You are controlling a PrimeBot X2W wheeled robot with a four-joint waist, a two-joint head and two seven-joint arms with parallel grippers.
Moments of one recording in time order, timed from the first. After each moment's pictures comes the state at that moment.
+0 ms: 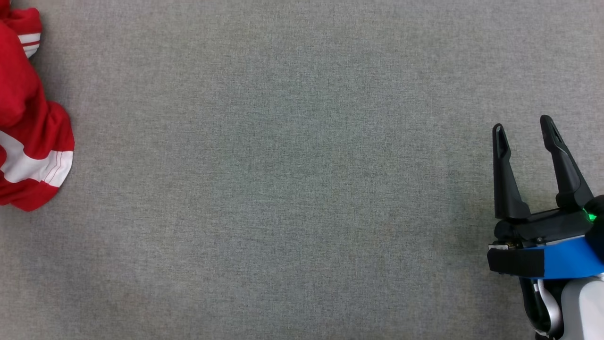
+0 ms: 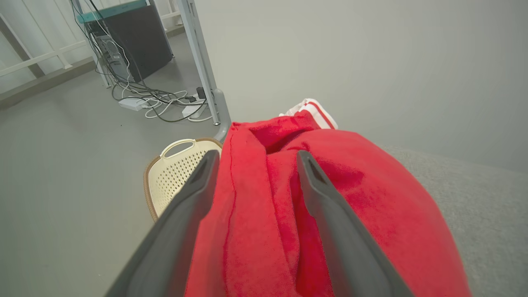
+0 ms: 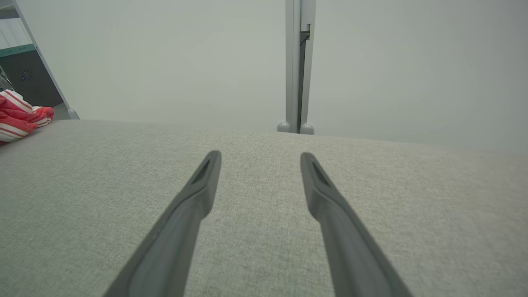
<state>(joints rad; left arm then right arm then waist) -0.88 0.48 0.10 0.91 -0.33 -0.03 -0.17 -0.18 -0.08 -0.04 -0.17 0.09 0.13 -0.14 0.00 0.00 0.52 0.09</state>
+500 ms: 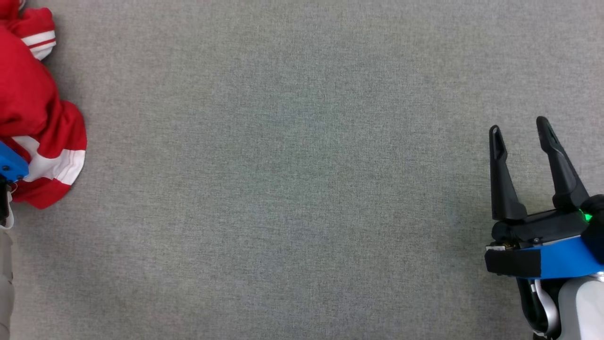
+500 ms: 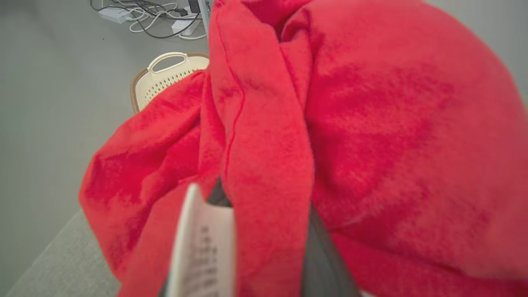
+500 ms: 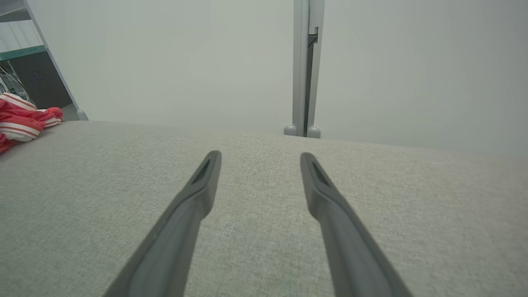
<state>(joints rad) -0.91 0.43 0.08 1.16 -0.39 -0.09 -0.08 -0.18 -0.08 -0.03 -0.17 0.09 0.13 -0.14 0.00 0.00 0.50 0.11</state>
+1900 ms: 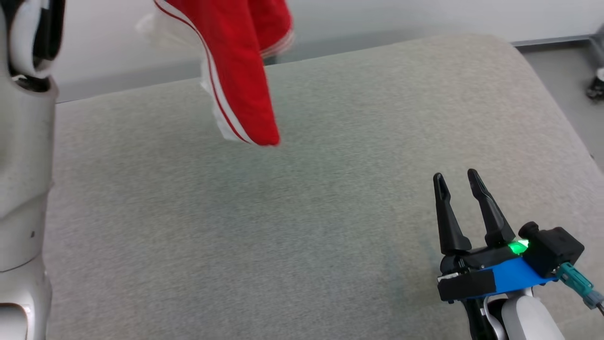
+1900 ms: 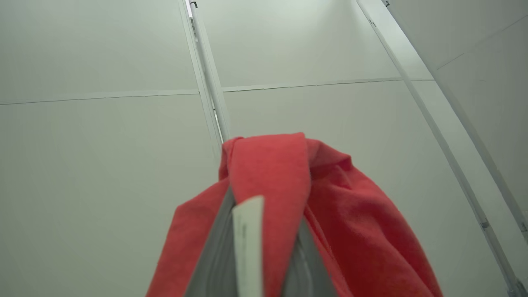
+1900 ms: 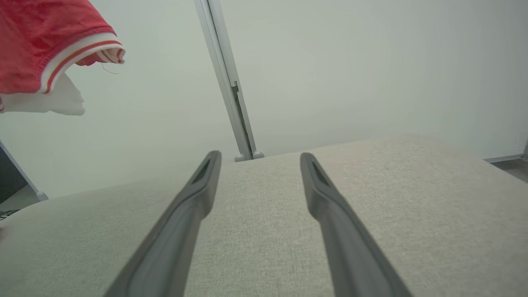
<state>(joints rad) -1.13 0.33 -0.28 0.17 -0.26 -0.12 -0.11 -0.16 -0.05 0.10 0.12 0.30 0.13 -0.26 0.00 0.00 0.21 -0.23</state>
